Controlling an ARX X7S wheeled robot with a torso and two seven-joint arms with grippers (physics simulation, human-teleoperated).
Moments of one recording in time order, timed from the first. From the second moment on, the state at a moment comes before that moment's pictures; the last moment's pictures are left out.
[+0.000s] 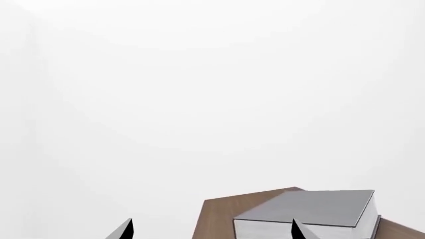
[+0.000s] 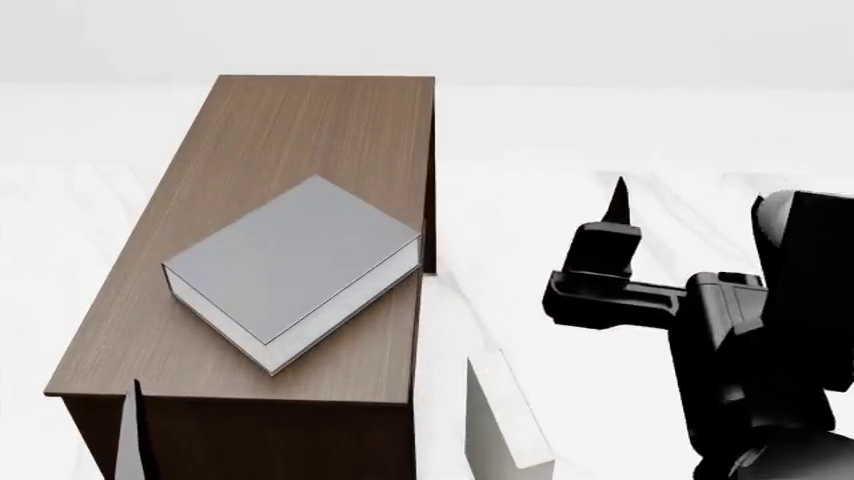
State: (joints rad) left arm 0.03 -0.44 0.38 0.38 -0.03 0.24 -0.49; right arm 0.69 0.85 -0.47 -0.45 1.24 0.37 0.79
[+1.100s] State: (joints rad) left arm -0.04 -0.47 -0.09 0.50 0.12 0.31 -0.82; right arm 0.15 0.71 0.04 -0.51 0.09 -0.58 1.07
